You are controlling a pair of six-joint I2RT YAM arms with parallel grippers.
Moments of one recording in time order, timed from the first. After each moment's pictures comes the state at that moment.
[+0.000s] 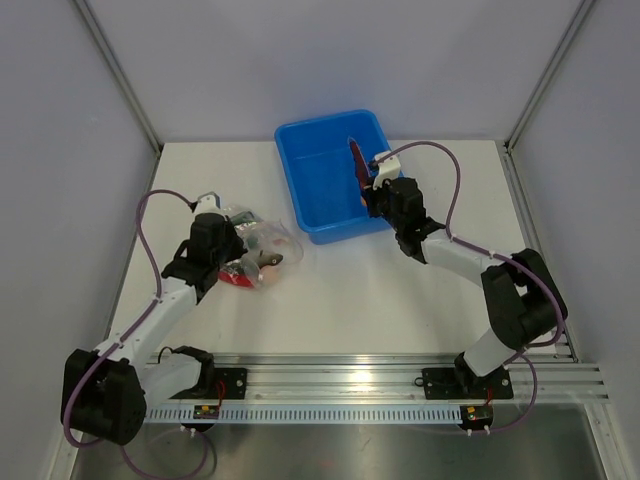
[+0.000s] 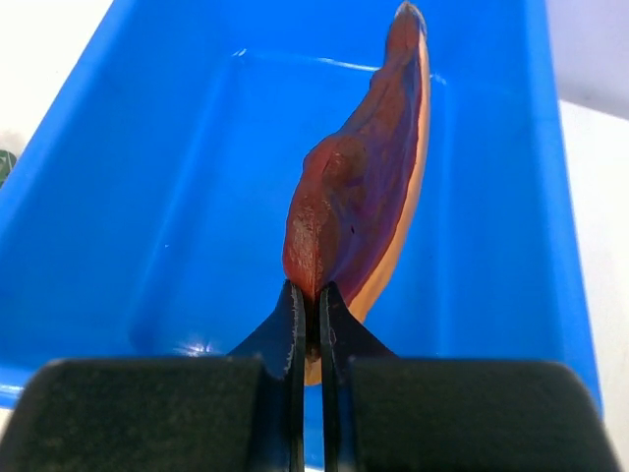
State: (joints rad) left arm -0.27 1.06 0.64 -0.19 -0.17 -0.52; right arm 0.50 1.59 0.93 0.43 0.08 0.00
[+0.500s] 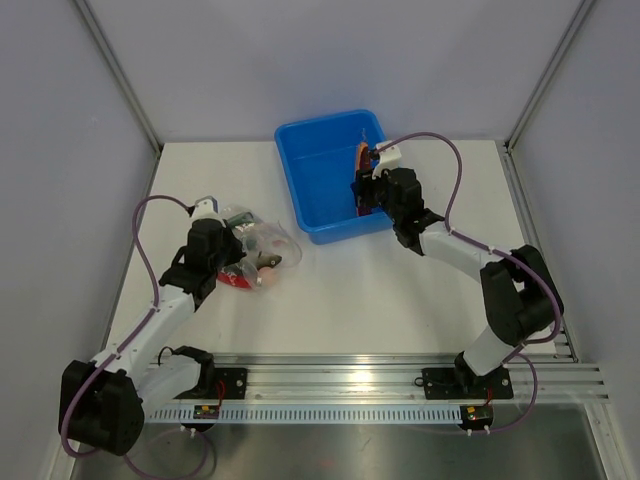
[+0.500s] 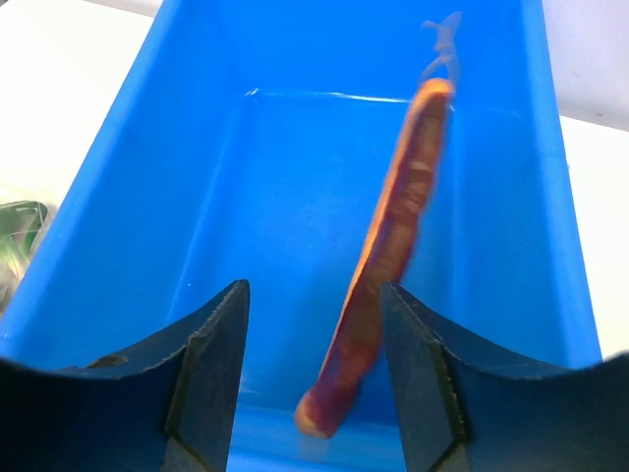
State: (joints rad) left arm -0.27 0.99 0.60 -0.17 -0.17 -0.53; right arm 0.49 1.64 1.03 0.39 0.07 0.07
